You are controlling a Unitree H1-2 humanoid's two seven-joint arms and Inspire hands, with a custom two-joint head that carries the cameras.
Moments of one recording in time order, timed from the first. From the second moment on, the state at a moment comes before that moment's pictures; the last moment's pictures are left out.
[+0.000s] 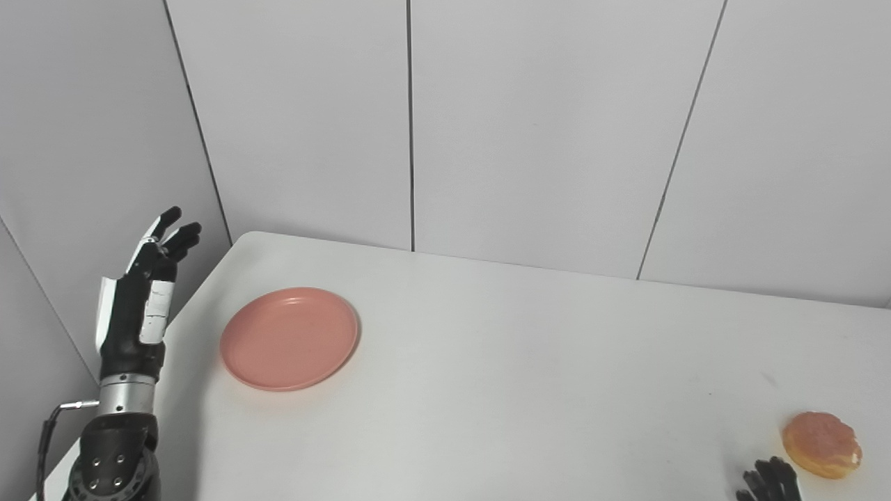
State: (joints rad) left arm -0.28 0.37 0.39 0.20 -0.07 -0.30 0.06; right arm 0.18 -0.14 -0.03 -0.04 0.26 -0.37 0.22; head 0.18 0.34
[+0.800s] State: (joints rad) left arm -0.52 0.40 0.36 0.80 -0.15 -0.43 0.05; right arm 0.19 -0.14 -0.03 -0.04 0.26 -0.37 0.21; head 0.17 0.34
